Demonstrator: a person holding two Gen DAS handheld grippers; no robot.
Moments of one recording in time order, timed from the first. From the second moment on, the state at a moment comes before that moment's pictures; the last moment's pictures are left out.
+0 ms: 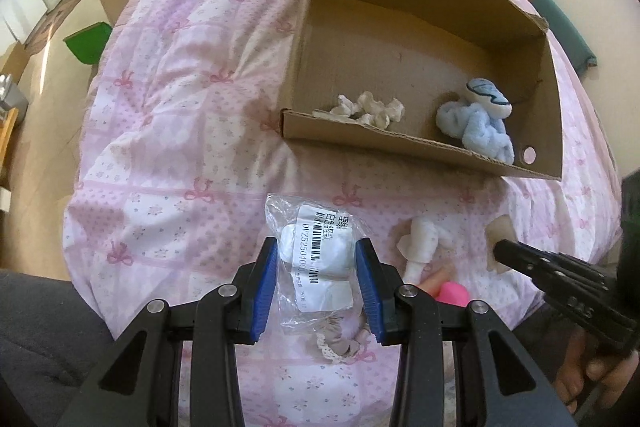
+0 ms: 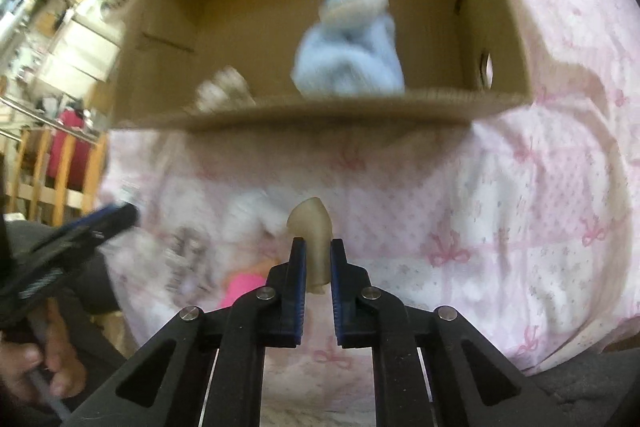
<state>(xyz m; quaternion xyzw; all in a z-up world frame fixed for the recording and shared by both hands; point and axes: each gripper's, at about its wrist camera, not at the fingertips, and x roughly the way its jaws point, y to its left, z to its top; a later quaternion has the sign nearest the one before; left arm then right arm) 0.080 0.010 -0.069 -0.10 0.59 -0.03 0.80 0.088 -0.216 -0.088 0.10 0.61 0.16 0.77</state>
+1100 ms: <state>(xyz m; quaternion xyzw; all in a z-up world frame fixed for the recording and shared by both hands) 0.118 0.004 0.022 -0.06 0.48 -0.04 0.87 0.081 -0.246 0.030 0.15 0.46 0.20 0.85</state>
